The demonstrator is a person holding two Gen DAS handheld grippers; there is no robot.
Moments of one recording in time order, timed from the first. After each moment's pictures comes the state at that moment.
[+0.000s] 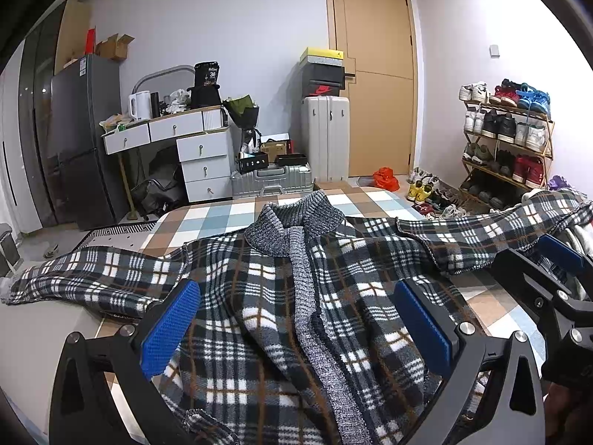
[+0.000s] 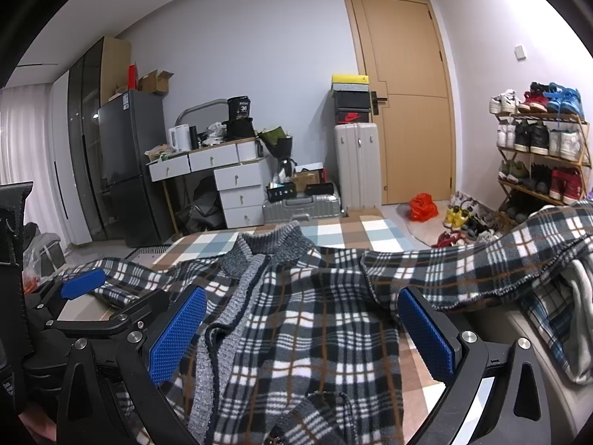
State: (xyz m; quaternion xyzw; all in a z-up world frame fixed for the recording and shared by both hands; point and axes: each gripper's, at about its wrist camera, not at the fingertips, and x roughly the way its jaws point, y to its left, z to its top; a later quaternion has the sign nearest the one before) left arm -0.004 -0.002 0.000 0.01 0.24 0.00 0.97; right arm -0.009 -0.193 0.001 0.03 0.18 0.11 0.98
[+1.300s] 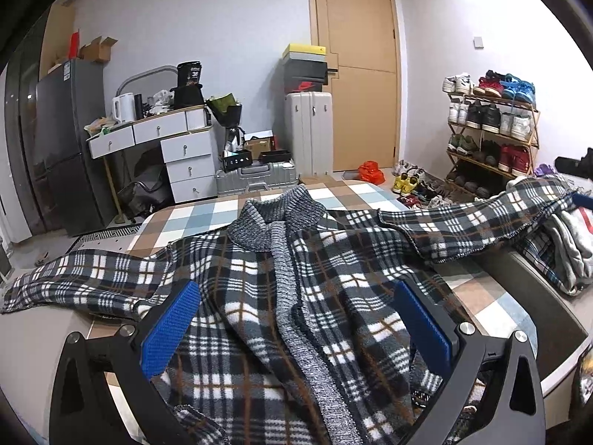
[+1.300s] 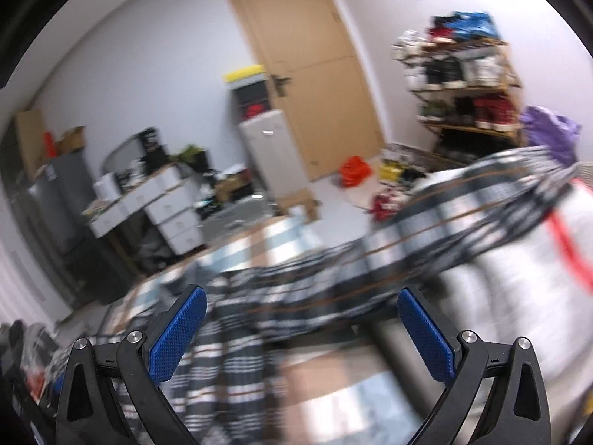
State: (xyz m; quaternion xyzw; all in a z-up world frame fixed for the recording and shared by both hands) left arm -0.007 -0.014 -0.001 0.02 0.25 -0.03 0.97; right arm 0.018 -0.393 0.046 0.17 0.24 -0.03 0.95
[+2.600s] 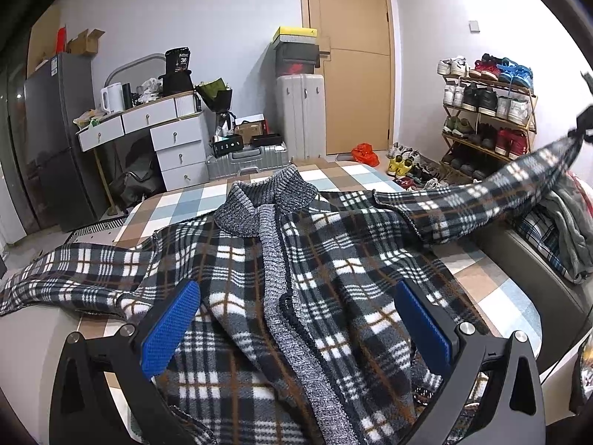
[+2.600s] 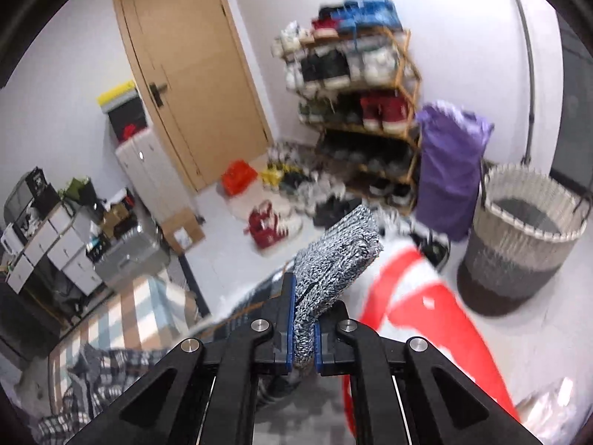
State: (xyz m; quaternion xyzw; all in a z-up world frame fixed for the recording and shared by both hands) left arm 0.003 -0.018 -0.010 0.03 0.28 -0.04 0.96; right arm 0.079 -0.558 0.109 0.19 0.28 -0.21 0.92
